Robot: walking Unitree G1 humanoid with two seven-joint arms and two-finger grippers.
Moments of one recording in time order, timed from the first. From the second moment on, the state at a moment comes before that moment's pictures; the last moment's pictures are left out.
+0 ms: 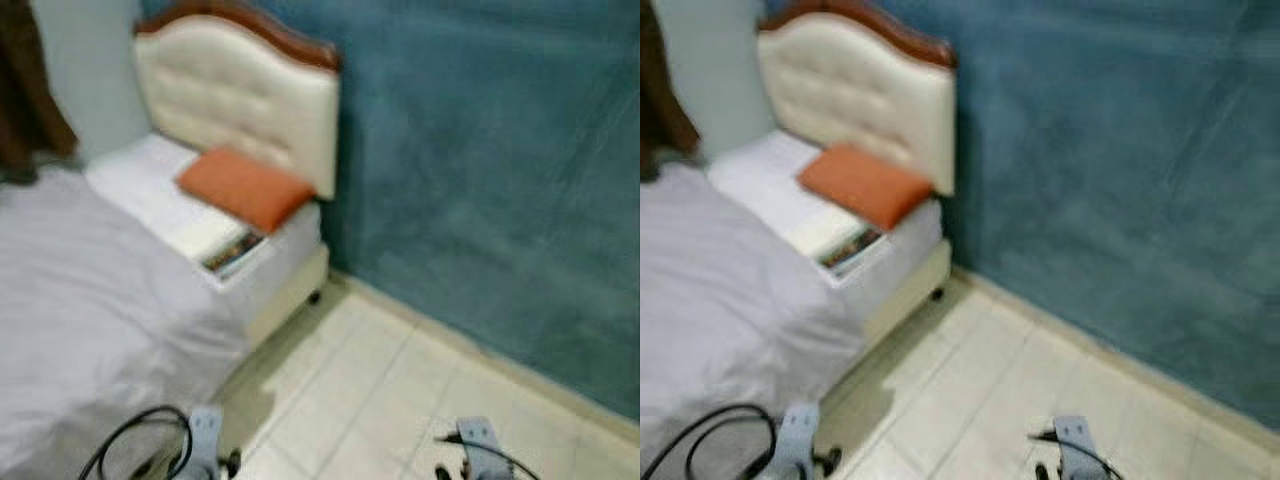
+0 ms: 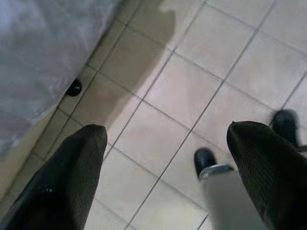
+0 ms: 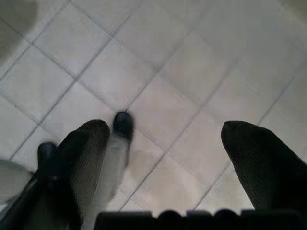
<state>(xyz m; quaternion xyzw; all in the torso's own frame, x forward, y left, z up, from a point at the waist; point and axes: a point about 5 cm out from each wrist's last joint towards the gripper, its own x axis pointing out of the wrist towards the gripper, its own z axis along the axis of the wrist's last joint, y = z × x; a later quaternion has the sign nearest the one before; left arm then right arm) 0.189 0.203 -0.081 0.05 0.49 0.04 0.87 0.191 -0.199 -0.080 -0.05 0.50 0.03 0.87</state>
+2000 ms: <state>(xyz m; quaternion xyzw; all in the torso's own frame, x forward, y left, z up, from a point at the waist) 0.190 0.205 -0.079 0.06 0.48 0.04 0.87 0.199 -0.194 -0.076 -0.05 0.49 0.03 0.87</state>
